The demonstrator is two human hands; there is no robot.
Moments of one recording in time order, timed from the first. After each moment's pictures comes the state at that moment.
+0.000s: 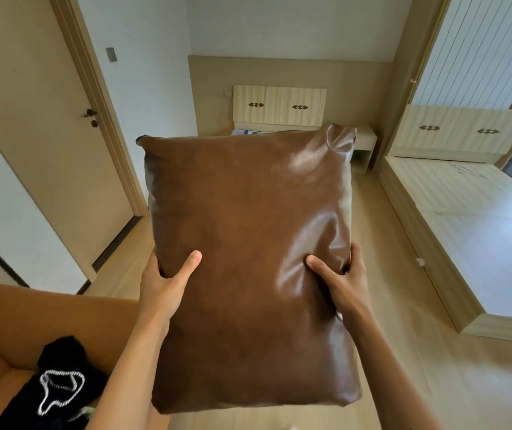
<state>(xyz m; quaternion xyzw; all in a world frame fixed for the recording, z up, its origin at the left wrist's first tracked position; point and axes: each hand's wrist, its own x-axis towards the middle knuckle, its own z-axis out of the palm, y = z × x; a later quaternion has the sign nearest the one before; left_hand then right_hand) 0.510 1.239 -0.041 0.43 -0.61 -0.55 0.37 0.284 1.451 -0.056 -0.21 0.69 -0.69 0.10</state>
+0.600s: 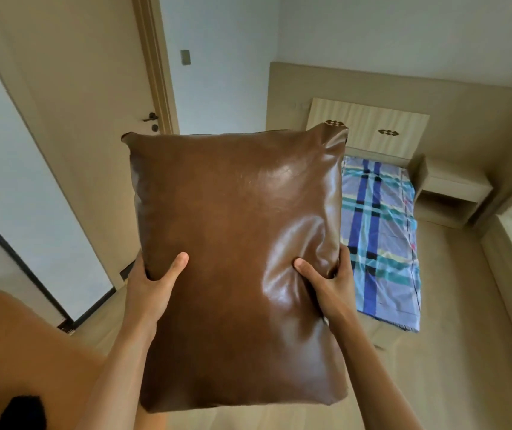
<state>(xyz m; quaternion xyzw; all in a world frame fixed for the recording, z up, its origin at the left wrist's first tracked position) 0.308 0.945 -0.047 0.54 -0.54 -0.46 0.46 0.027 1.073 -0.063 -0.32 0.65 -0.66 0.21</state>
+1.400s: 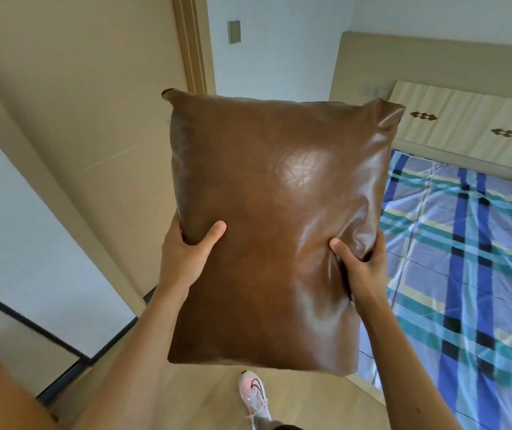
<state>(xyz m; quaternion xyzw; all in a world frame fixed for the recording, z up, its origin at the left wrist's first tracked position) 0.165 0.460 -0.051 0.57 -0.55 -0.40 0.46 -0.123 0.562 -0.098 -0.31 0.61 -0.68 0.24</state>
